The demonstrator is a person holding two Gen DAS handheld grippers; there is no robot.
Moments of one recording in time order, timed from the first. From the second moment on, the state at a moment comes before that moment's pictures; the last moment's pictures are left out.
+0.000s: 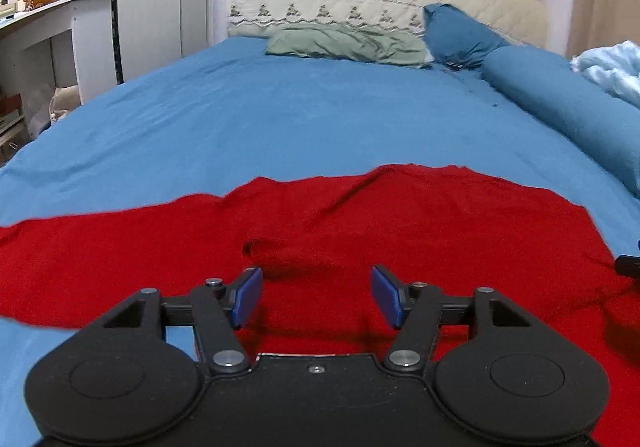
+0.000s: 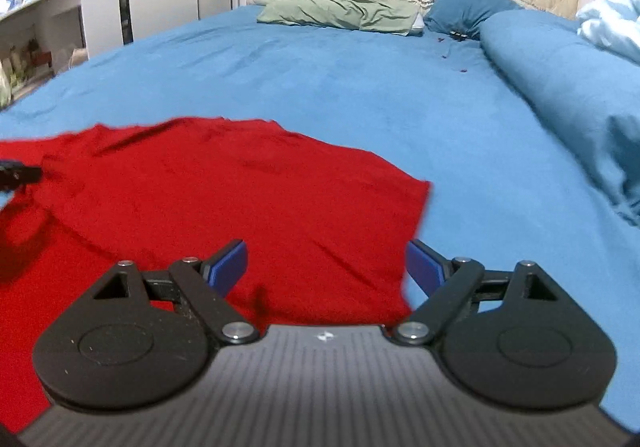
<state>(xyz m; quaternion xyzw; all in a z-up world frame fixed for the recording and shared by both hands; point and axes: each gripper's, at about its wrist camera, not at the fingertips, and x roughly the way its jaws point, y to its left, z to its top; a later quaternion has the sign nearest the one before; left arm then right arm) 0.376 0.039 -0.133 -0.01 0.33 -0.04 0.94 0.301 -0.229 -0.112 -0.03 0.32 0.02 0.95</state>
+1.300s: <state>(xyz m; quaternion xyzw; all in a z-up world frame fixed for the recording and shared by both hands) 0.434 0.051 -0.162 0.02 0.43 -0.10 0.90 0.341 -0.238 -0.144 0.04 0.40 0.00 0.92</state>
